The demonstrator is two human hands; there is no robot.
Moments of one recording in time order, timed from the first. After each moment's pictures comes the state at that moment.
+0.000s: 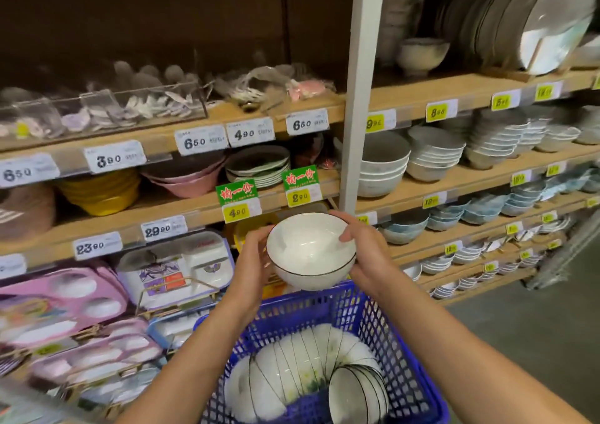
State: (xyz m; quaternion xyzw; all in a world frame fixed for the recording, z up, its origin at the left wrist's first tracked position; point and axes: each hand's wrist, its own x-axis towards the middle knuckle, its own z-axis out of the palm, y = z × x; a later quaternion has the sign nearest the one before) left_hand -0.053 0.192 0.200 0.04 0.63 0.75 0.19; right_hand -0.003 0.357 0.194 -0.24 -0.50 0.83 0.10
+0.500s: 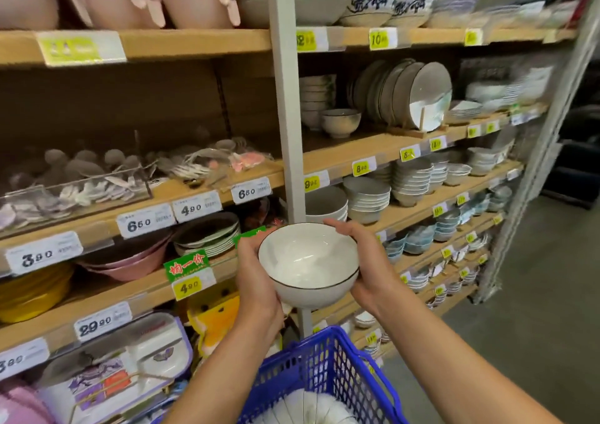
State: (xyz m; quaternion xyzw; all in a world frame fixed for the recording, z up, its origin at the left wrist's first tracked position) left_hand -0.025 0.271 0.282 0.08 0.50 0.85 0.17; right_hand 0.040 0.393 0.274 -0.19 -0.48 0.82 0.24
